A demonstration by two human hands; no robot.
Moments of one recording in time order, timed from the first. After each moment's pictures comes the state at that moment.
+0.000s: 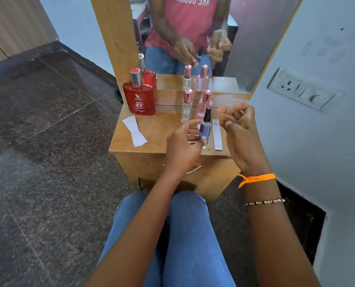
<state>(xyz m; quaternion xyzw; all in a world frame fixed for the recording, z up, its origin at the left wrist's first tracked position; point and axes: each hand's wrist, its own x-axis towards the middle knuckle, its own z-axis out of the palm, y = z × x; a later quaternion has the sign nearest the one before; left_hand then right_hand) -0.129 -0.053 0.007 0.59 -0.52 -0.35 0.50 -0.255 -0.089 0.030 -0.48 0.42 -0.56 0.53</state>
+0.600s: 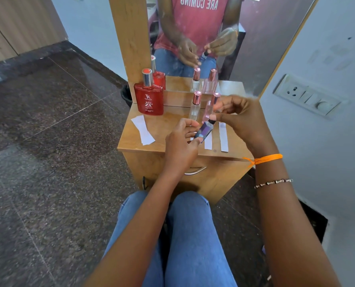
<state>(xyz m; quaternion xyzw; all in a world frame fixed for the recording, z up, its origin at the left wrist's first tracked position) -0.111 -0.050 0.007 0.59 -0.50 -0.35 0.54 -0.247 -0.104 0.066 -0.67 0.48 -0.42 0.37</state>
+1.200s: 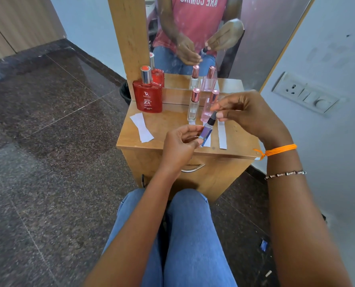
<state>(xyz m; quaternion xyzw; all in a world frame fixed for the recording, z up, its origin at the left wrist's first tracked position) -0.110 -0.043 0.003 0.54 -0.44 -0.47 0.54 -0.261 -0.106 0.085 -0.76 0.44 -0.30 0.37</state>
